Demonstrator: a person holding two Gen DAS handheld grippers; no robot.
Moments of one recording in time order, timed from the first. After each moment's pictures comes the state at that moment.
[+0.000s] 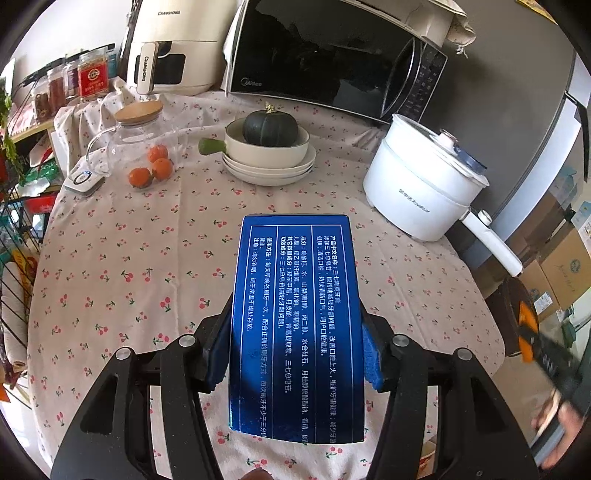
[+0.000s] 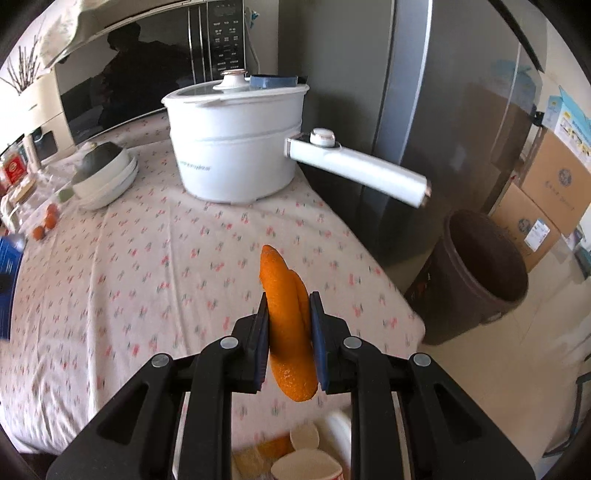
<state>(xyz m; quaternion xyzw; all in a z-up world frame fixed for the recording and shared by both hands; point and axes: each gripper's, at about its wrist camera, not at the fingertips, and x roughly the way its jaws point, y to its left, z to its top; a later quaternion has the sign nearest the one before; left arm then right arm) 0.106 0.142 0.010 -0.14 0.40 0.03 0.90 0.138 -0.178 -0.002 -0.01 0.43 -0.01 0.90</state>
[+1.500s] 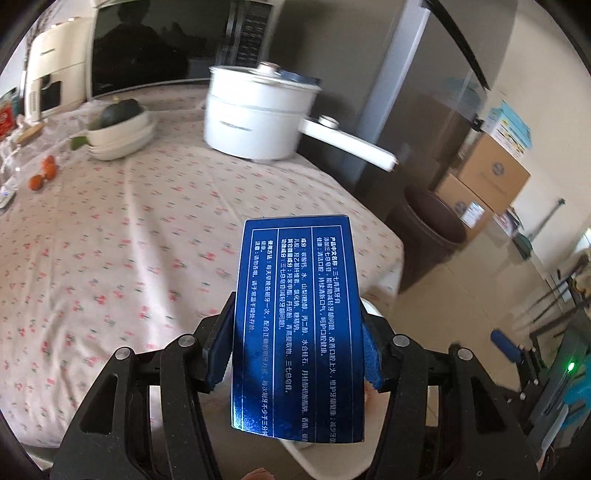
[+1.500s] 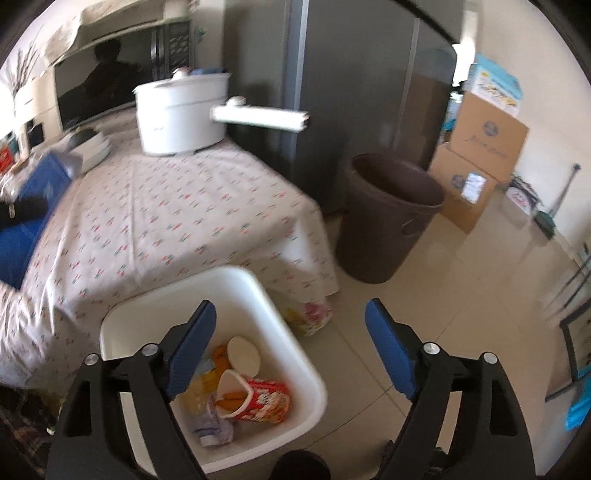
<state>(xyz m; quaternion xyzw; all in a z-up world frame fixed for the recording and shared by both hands) 0.013 -0.047 -0.007 -0.07 0.41 -0.15 0.90 -0.045 -0.258 -0.033 0.00 0.38 -0.12 0.92</state>
